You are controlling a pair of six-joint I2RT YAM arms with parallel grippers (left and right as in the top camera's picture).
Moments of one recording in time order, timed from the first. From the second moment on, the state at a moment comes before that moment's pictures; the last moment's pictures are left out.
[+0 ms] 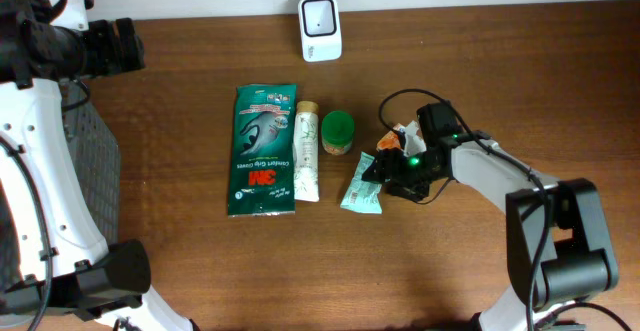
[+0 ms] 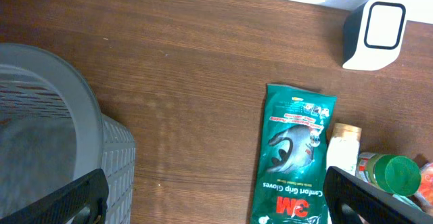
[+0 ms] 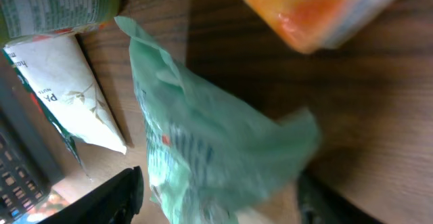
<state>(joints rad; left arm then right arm) 0.21 1.89 2.40 -1.46 0.12 0.02 0.16 1.82 0.98 -0.52 -0.62 0.50</state>
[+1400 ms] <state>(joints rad) 0.21 1.89 2.40 -1.46 0.12 0.02 -0.06 1.28 0.98 -0.35 -0.96 0.71</state>
